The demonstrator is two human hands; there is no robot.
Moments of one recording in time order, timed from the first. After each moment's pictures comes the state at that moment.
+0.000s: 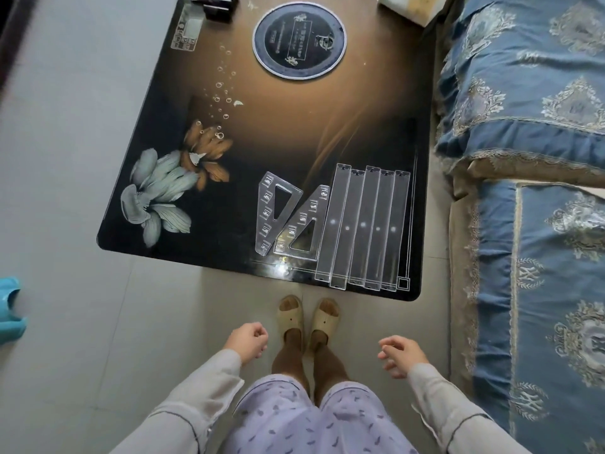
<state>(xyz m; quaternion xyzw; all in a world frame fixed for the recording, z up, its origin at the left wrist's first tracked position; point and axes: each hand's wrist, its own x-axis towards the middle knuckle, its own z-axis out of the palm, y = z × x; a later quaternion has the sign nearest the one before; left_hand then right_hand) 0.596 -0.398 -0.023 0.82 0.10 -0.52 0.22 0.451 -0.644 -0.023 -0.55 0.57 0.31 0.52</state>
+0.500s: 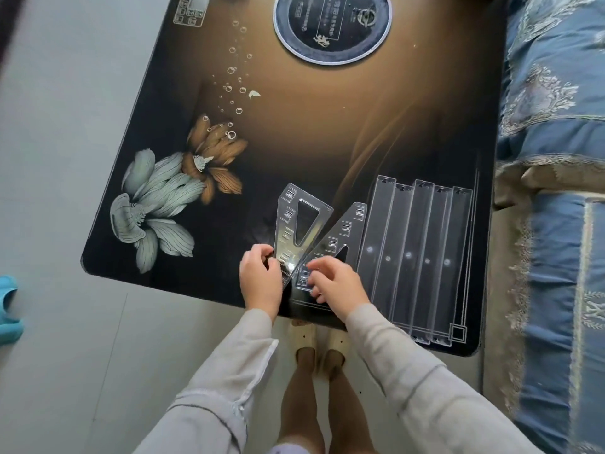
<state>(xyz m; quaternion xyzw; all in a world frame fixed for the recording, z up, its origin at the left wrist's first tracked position) 0.736 -0.472 -0.055 0.90 0.15 -0.18 0.37 0.683 -0.582 -0.030 -0.67 0.35 0.22 0.62</state>
